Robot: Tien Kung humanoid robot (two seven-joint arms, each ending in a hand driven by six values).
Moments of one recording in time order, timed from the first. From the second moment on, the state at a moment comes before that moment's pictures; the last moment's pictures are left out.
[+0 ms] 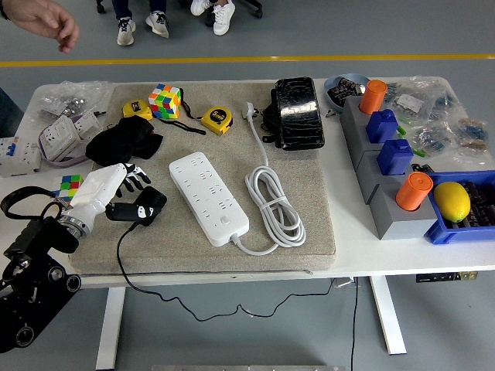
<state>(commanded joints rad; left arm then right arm) -0.23 0.34 -1.05 -1.22 1.94 0.23 0.04 0.05 -0.20 1.13 0.19 -0.18 -0.09 0.07</state>
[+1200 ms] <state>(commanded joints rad) -0.21 0.32 -1.19 -1.14 1.18 0.34 -0.22 0.07 -0.20 1.01 0.18 -0.08 -0.10 0.06</state>
